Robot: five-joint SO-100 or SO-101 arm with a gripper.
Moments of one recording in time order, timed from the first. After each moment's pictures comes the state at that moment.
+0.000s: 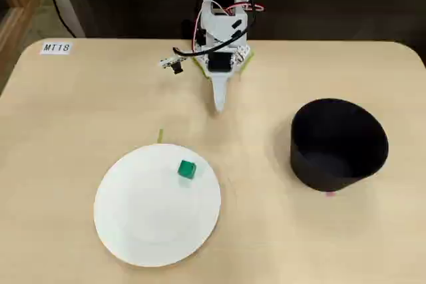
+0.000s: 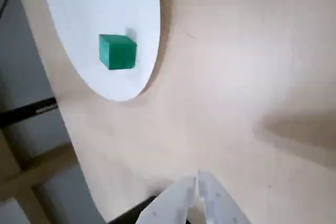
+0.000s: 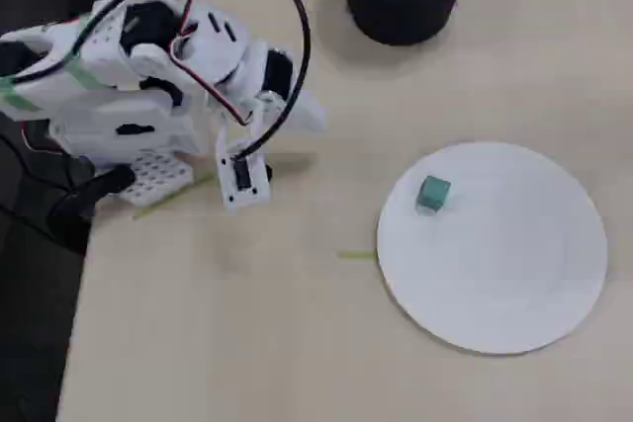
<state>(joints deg) 2.5 183.3 167.2 68.1 -0.6</state>
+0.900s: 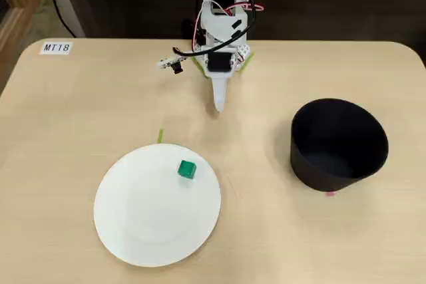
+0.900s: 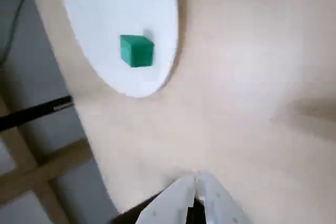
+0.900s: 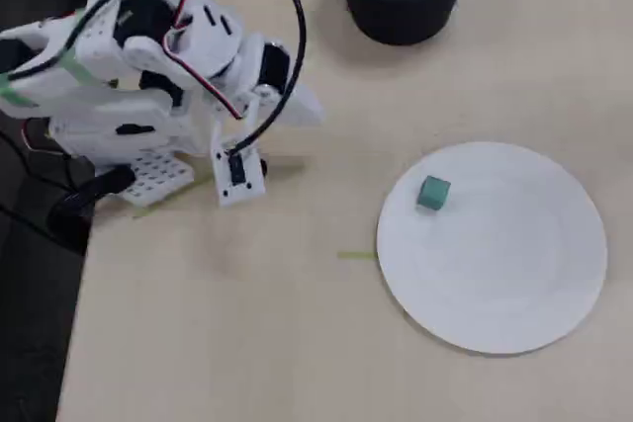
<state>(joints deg) 3.3 181.9 157.9 70.9 -0.4</state>
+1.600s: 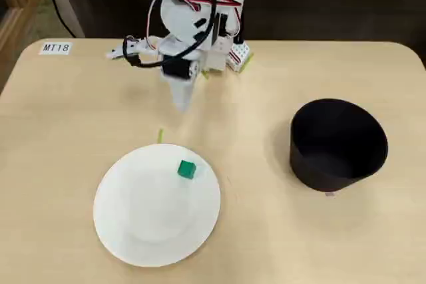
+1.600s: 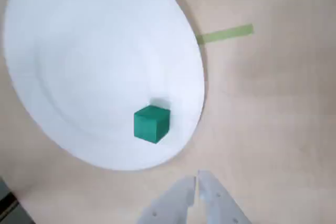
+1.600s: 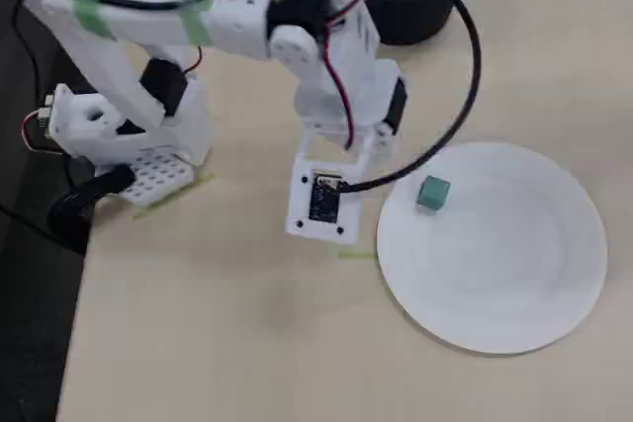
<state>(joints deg) 14.2 102.7 102.5 73.8 -2.3</state>
